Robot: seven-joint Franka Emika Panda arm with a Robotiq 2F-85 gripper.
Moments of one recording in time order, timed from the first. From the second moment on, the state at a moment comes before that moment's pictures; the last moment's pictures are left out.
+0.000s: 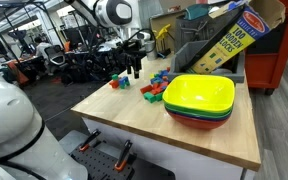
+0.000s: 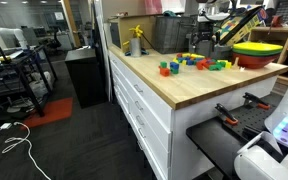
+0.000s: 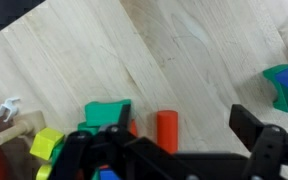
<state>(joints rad) -0.07 -0.03 -0.04 -2.32 0.09 2.11 0.38</state>
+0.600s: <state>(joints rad) -0.07 0.07 -0.04 -2.32 0.10 2.20 0.38</state>
